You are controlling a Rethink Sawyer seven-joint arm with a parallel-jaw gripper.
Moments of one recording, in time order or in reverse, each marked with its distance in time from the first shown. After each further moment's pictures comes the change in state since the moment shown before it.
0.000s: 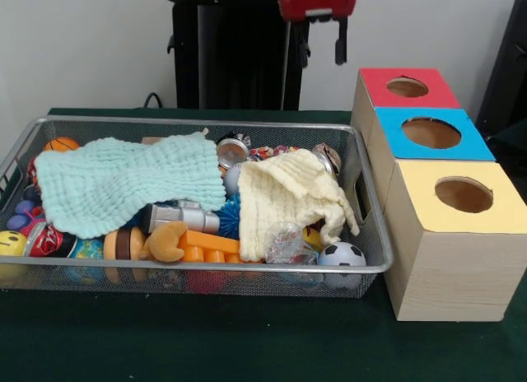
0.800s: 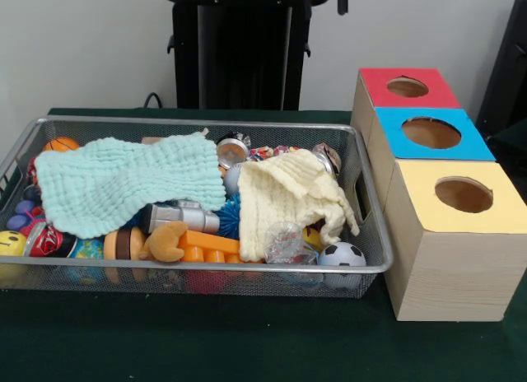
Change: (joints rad) arm -0.043 -0.214 0.115 0.249 0.056 0.039 0.000
